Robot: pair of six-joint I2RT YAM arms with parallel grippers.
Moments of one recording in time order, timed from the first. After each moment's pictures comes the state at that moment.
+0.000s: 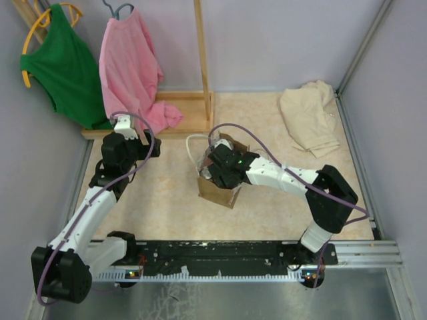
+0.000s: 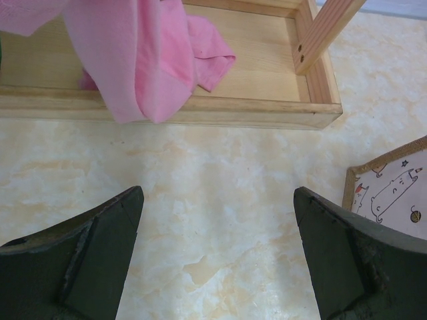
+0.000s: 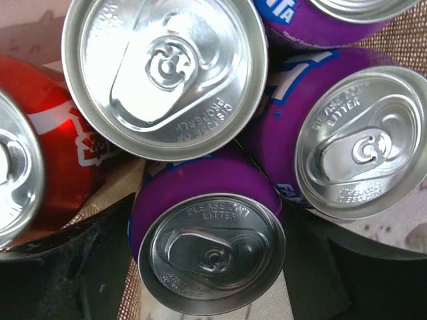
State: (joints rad) left arm -0.19 0.99 0.69 0.01 -0.02 -0.23; right arm 0.90 1.63 1.13 -0.59 0.33 0.29
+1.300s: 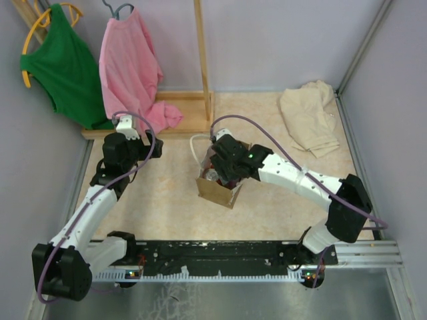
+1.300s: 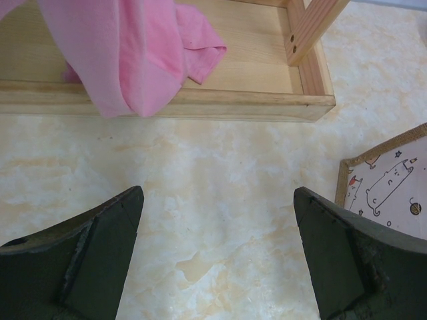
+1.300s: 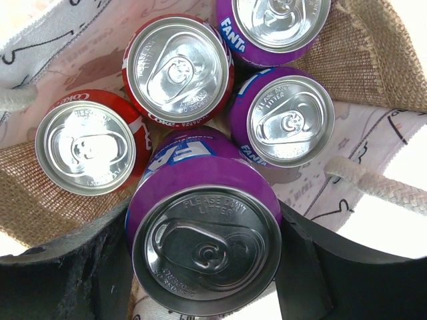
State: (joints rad) left arm -0.19 1.01 0.69 0.01 0.01 -0.24; right arm 0.91 1.50 1.24 -0.72 0.32 0.25
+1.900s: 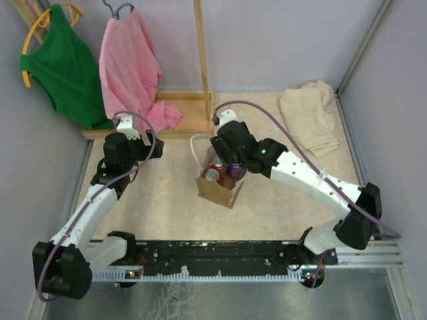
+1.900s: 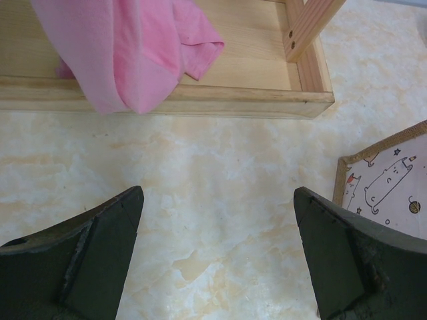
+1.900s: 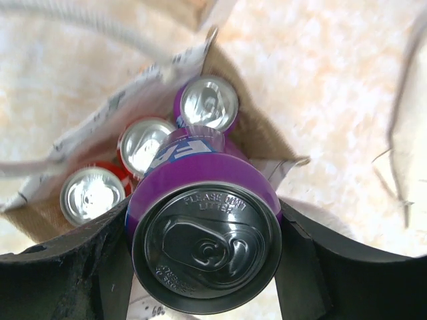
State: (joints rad) left arm -0.19 1.02 0.69 0.01 0.02 -0.25; right arm 0.91 1.42 1.32 -0.68 0.43 0.16
